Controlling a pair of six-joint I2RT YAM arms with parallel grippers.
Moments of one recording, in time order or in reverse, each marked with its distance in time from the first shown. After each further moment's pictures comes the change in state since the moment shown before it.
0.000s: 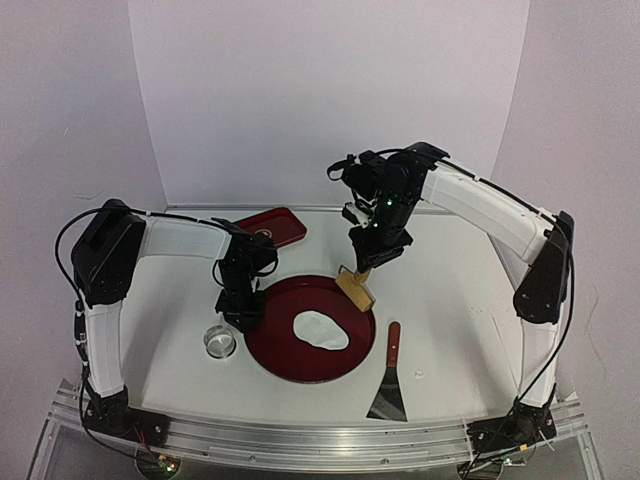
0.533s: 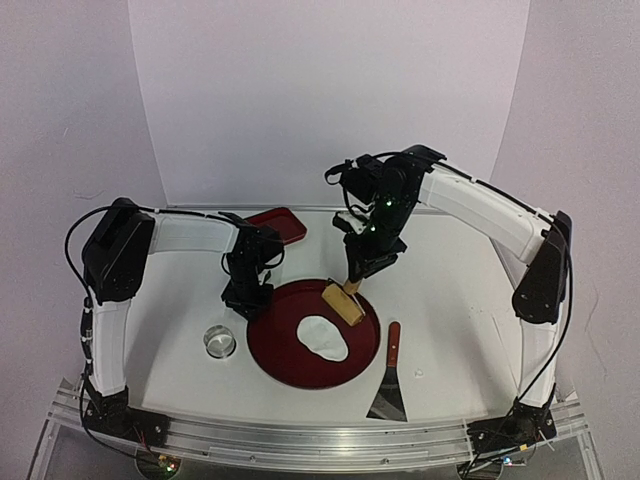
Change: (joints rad) left arm 0.011 0.069 0.111 -0.013 -0.056 0.174; right arm 0.001 0.007 -0.013 -0.002 -0.157 -0.052
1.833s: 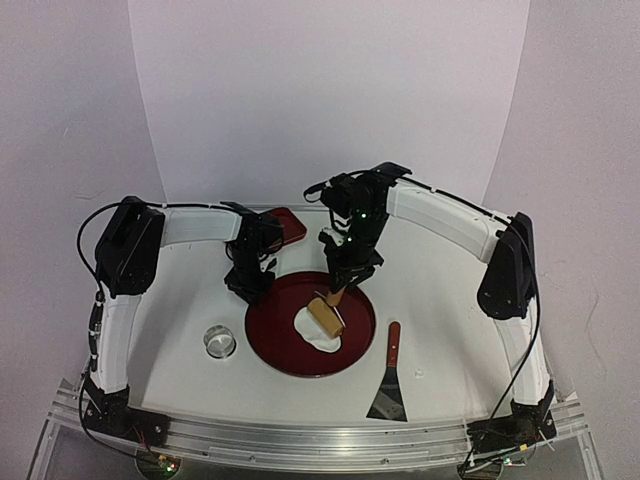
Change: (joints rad) left arm 0.057 0.110 0.173 -0.036 -0.032 0.205; right arm -0.007 0.204 0.118 0.018 -0.091 0.087
